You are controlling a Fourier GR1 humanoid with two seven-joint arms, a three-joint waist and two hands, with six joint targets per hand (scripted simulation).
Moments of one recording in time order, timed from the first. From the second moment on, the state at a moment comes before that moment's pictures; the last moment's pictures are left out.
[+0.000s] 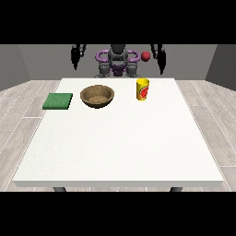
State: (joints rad) left arm 0.04 0.12 0.00 -1.57 0.03 0.00 0.01; right arm -0.02 -0.10 0.00 -1.60 -0.01 -0.01 0.00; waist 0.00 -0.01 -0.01
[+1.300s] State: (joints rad) left arm -0.08 0.02 -0.07 -1.88 0.04 0.12 0.25; right arm -0.05 -0.09 -0.07 -1.91 -0.14 -0.05 0.29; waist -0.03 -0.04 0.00
